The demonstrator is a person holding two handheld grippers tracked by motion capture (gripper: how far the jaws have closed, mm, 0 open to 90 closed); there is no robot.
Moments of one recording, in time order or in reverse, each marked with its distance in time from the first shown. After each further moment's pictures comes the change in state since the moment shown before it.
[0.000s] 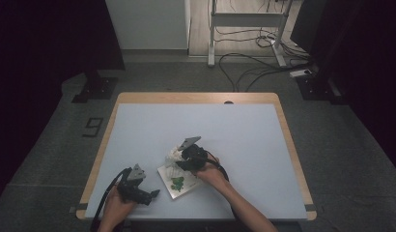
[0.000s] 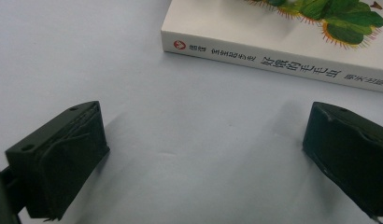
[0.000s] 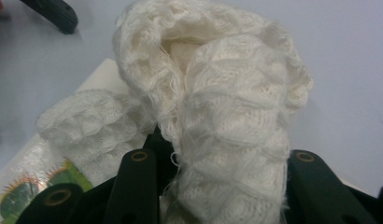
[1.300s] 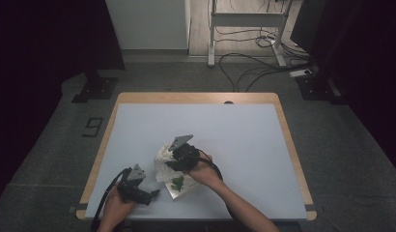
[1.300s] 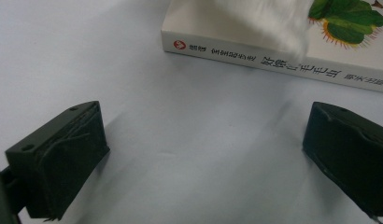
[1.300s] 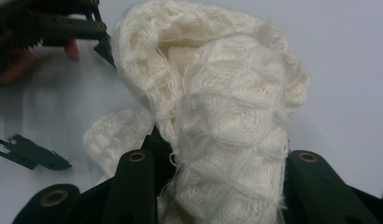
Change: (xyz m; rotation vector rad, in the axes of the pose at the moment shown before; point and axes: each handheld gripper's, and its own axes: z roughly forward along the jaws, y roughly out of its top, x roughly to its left) left arm 0.000 0.000 0.000 0.002 0.001 0.002; right arm 0.022 0.033 -0.018 -0.067 0.066 -0.074
